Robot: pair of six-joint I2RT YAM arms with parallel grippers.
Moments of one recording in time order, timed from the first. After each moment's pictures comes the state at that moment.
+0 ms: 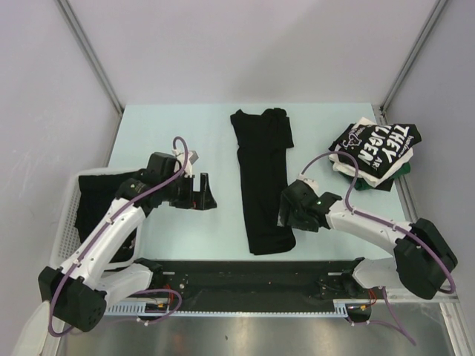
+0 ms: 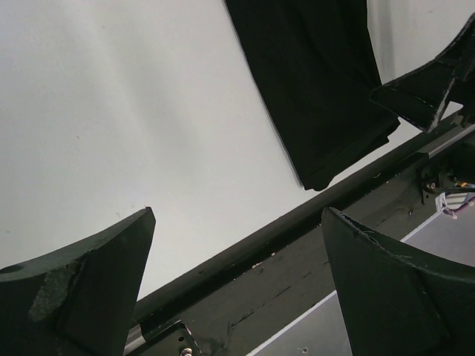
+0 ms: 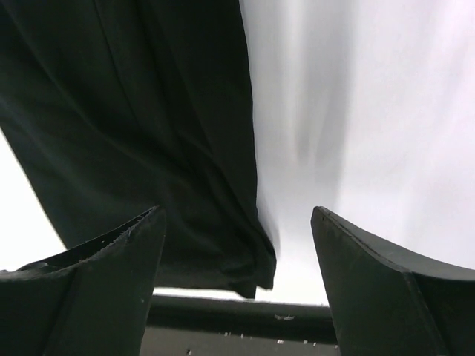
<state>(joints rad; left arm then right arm) -0.39 1.04 0.93 -0.77 0.35 -0.31 0.75 1.31 0.74 -0.58 0.19 0.85</state>
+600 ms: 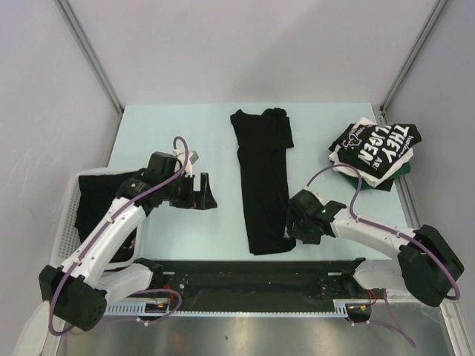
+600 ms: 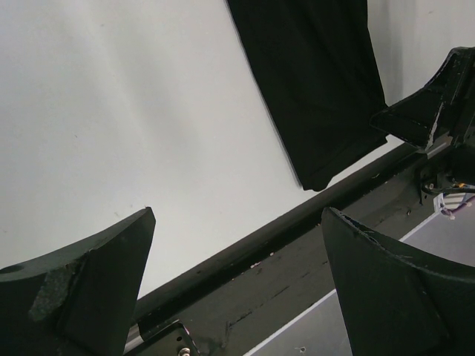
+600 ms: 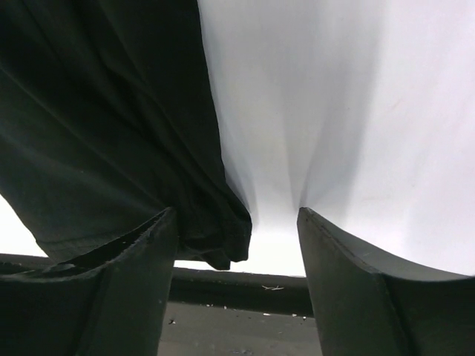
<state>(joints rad) -0.39 1.05 0.93 -0.77 0.35 -0.31 0.75 1.23 0.62 -0.60 0.08 0.91</state>
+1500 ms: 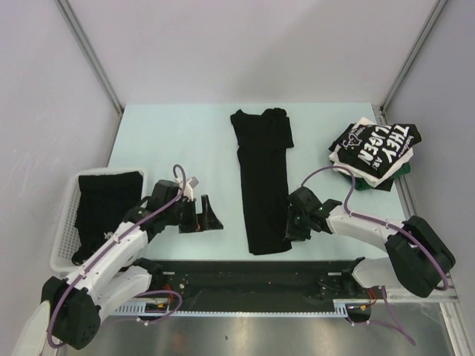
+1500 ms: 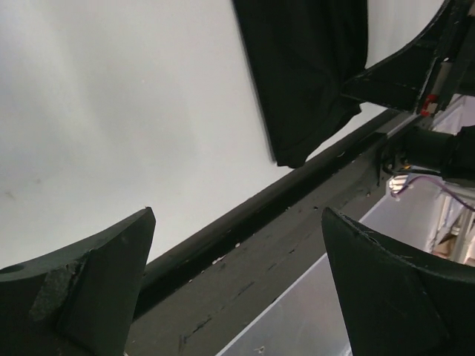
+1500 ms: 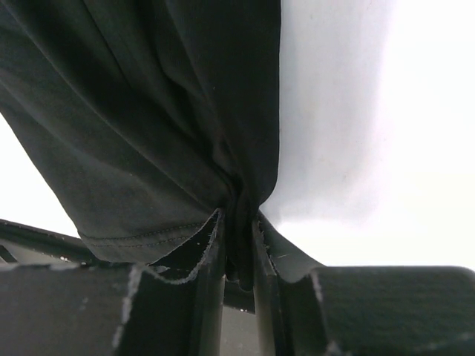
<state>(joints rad) -0.40 0.90 0.55 -0.54 0.49 -0.52 0.71 1.31 0.60 -0.44 -0.09 0.89</state>
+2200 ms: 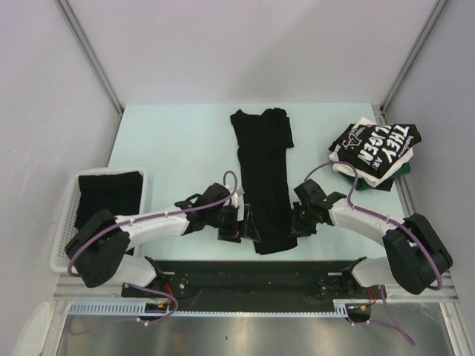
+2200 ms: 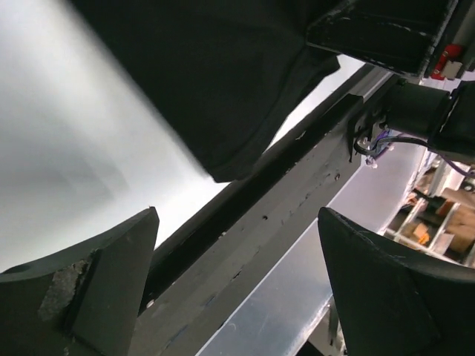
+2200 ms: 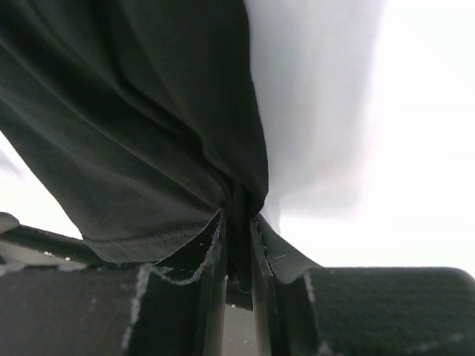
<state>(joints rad) -0.80 1.36 0.61 -0.12 0.48 -0.82 0.59 1.34 0.65 -0.51 -0.15 0.74</state>
